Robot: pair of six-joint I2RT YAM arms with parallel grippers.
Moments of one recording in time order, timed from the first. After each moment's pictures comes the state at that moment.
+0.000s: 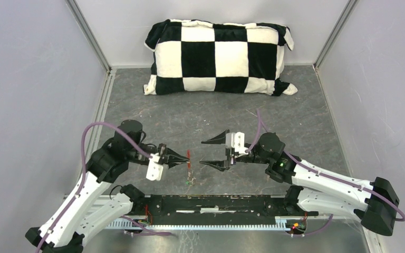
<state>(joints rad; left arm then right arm) -0.59 0.71 0.91 -0.75 1.03 1.05 1.01 0.95 0.60 0.47 -0.47 -0.17</state>
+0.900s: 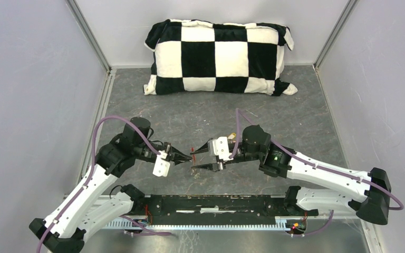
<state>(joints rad) -0.59 0.77 0.87 -0.75 1.03 1.18 1.11 1.07 0.84 0.16 -0.57 -0.34</state>
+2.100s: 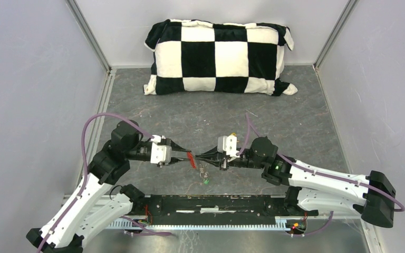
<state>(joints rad) -0.59 0.68 0.85 -0.53 0.96 0.65 1.13 1.00 0.65 0.39 -0.36 -0.18</state>
